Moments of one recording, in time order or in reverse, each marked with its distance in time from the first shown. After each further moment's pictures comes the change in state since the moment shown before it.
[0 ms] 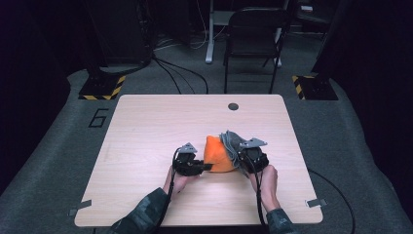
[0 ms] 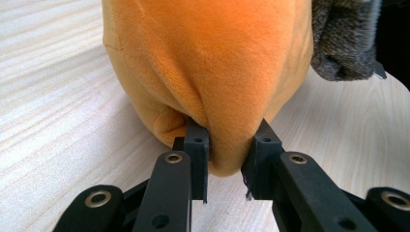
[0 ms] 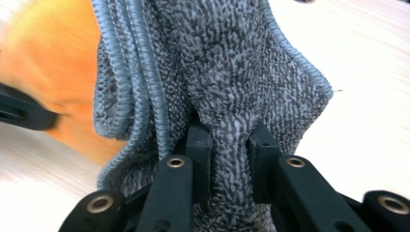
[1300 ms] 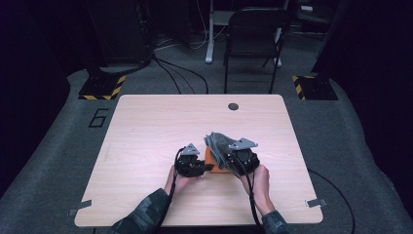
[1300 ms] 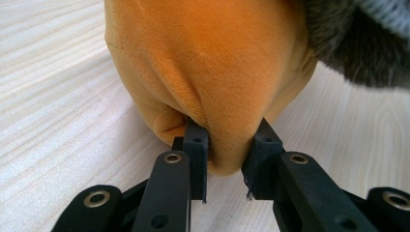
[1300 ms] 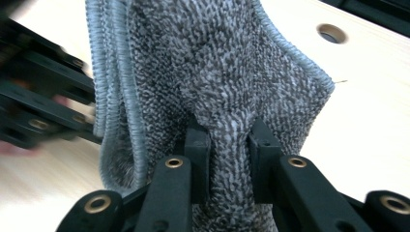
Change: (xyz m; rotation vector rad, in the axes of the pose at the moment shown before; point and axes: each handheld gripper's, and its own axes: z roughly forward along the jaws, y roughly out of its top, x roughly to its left) left arm -0.006 0.001 0.002 0.014 0.032 0.065; right arm 0.032 0.017 -0.018 -0.064 0.067 -0.086
